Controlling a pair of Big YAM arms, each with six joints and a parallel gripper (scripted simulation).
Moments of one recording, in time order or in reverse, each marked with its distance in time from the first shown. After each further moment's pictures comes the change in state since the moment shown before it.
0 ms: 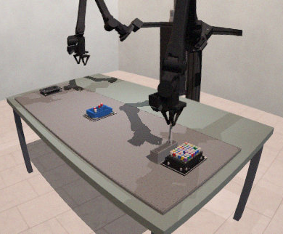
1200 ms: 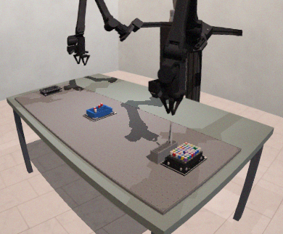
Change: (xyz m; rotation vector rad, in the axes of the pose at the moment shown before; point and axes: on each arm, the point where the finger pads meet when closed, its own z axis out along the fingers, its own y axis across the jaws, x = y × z) left arm 0.004 -0.006 -0.045 -0.003 -0.031 0.017; right arm 0.000 0.000 0.000 0.000 0.000 0.000
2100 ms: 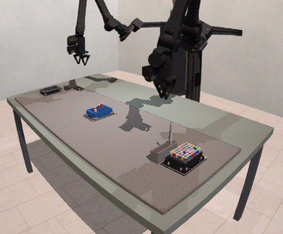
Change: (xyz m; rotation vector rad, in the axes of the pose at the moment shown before) left arm 0.044 -0.075 -0.036 0.003 0.000 0.019; right arm 0.000 0.000 0.000 0.000 0.000 0.000
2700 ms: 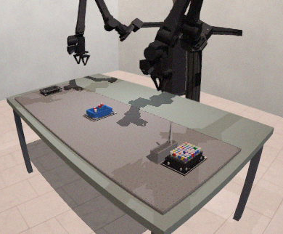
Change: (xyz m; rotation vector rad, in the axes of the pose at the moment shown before) left arm 0.022 -0.039 -0.018 0.008 0.001 0.000; right arm 0.000 0.000 0.000 0.000 0.000 0.000
